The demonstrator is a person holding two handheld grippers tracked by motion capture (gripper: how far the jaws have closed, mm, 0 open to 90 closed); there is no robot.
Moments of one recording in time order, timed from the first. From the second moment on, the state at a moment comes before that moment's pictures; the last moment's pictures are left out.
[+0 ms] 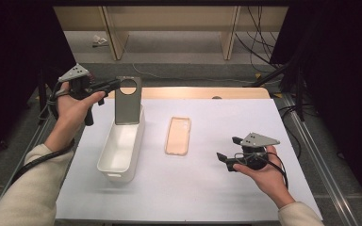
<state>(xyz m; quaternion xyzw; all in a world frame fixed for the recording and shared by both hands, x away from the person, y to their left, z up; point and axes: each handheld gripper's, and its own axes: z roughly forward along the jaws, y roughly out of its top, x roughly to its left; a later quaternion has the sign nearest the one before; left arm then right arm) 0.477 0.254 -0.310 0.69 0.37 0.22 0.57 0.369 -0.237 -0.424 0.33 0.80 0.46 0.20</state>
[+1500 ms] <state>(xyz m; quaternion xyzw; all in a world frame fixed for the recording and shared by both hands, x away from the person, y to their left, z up) 0.511 0.255 -0.328 0.70 0.38 0.24 0.55 0.370 -0.239 -0.425 0.34 0.80 0.46 0.20</state>
